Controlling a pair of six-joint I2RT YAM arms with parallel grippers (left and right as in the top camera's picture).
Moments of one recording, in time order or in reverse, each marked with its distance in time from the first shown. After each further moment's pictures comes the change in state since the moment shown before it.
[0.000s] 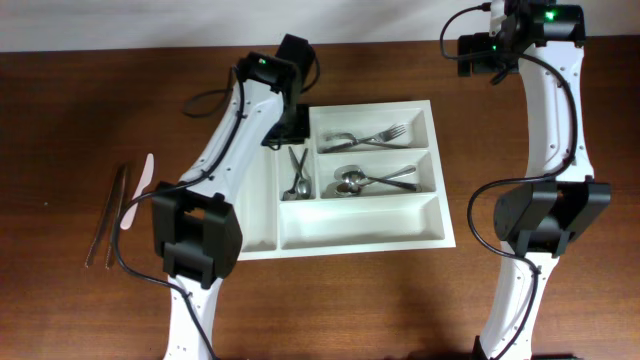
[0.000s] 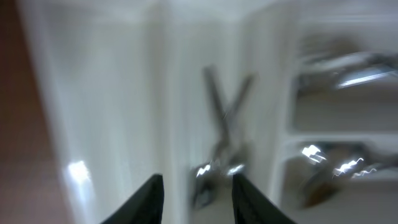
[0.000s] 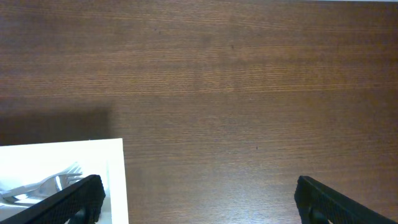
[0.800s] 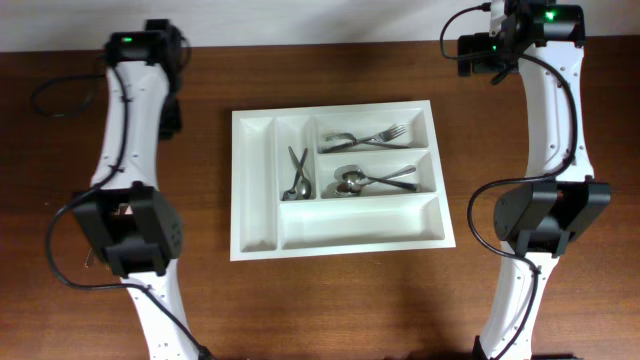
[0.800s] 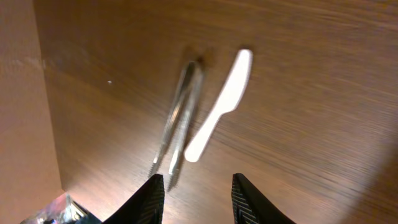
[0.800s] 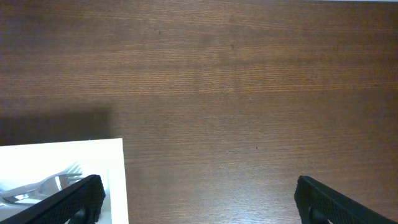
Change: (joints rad) left arm 0.411 0.000 0.069 -0.167 -0.385 0.205; right arm 0.000 0.000 0.000 0.000 0.000 0.000
